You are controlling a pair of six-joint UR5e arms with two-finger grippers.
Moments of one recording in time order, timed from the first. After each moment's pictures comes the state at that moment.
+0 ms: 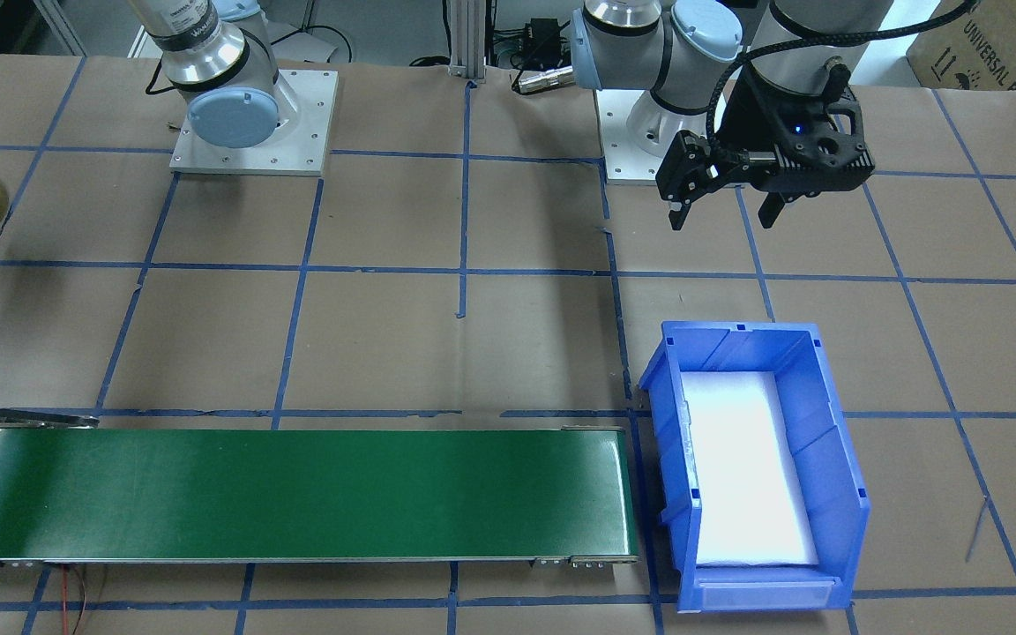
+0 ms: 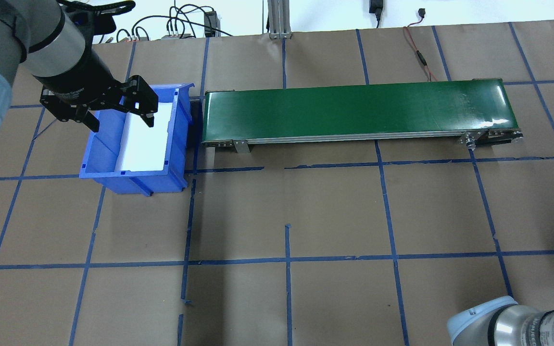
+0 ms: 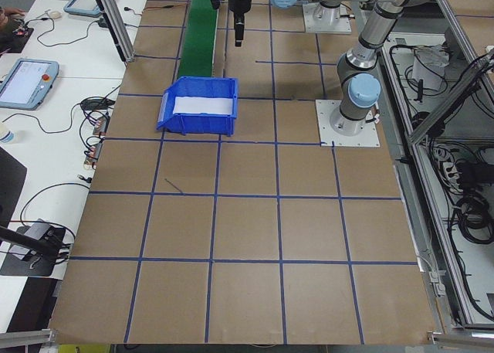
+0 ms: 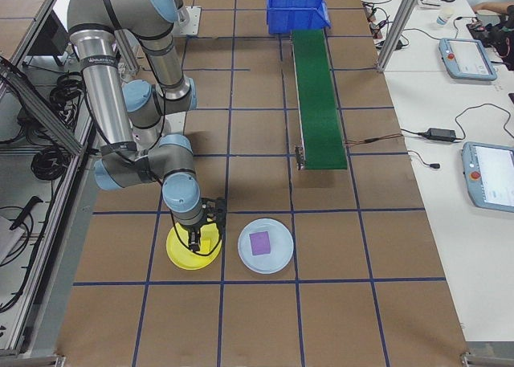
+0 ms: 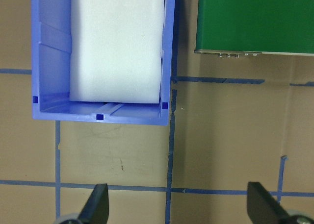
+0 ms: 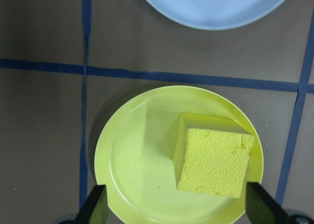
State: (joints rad) left arm -1.54 -1.50 -1.64 -1.50 1.57 -0.03; right arm 0.29 -1.41 1.89 -2.02 -1.60 -1.40
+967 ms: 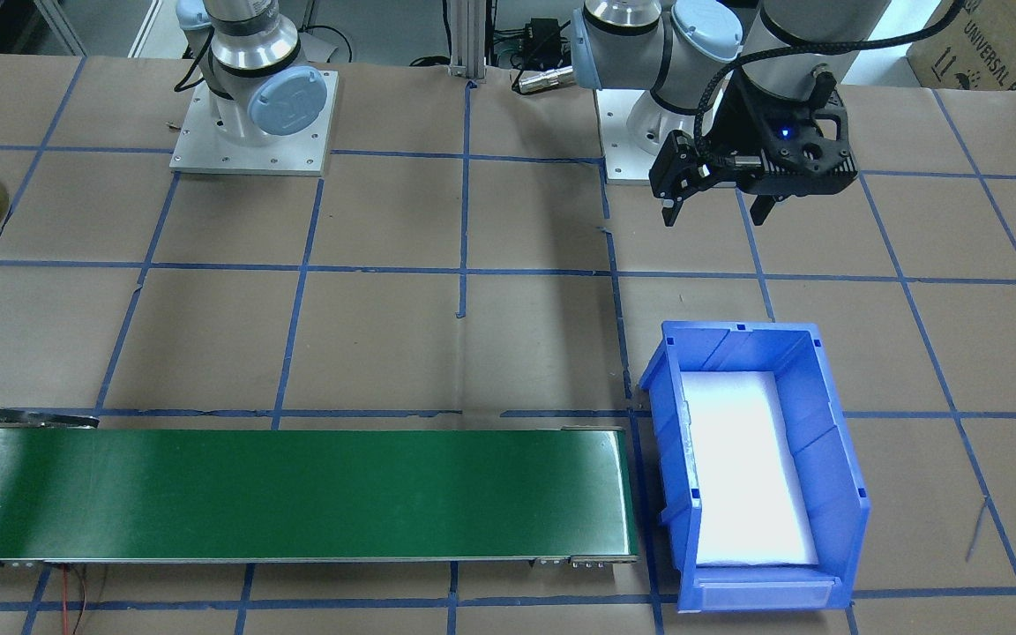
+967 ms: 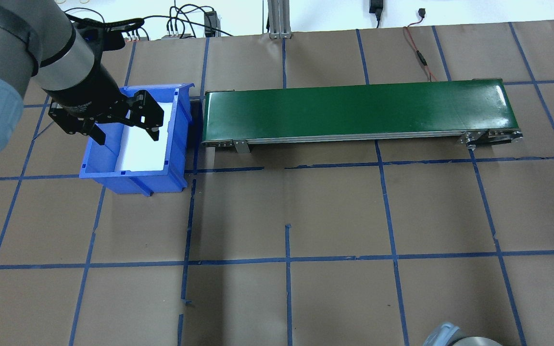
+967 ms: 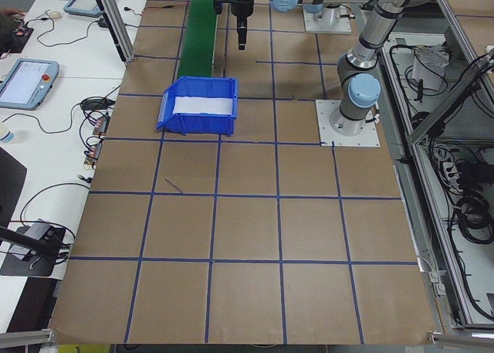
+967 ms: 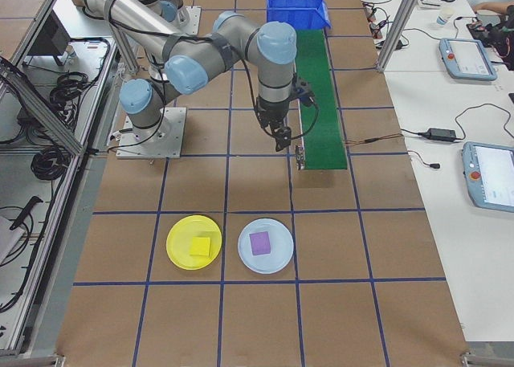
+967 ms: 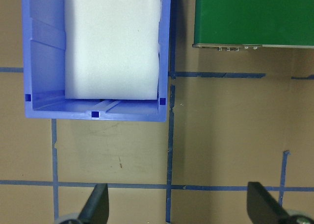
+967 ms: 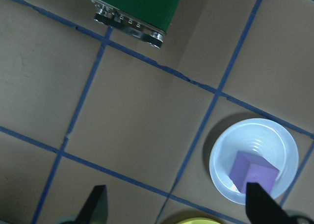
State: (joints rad) left arm -1.55 -1.50 -1.68 -1.52 1.57 -0.02; right arm 0.89 -1.54 1.56 -1.63 -1.59 -1.09
